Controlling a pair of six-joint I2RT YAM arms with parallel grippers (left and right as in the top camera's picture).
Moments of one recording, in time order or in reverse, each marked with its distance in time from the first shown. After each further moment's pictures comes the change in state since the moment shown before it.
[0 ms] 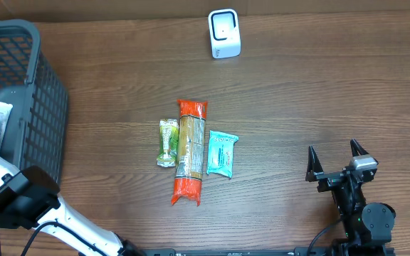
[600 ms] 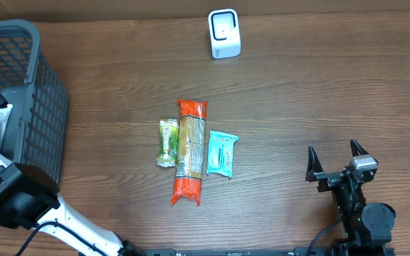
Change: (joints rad) left arm 0.000 0.001 -0.193 0.082 0.004 0.086; right arm 0.000 0.000 0.000 0.001 0.000 0.000
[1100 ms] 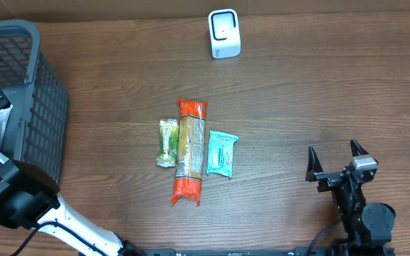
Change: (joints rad) left arm 0.000 0.000 -0.087 0.105 0.003 0.055; right arm 0.000 0.000 0.000 0.000 0.000 0.000
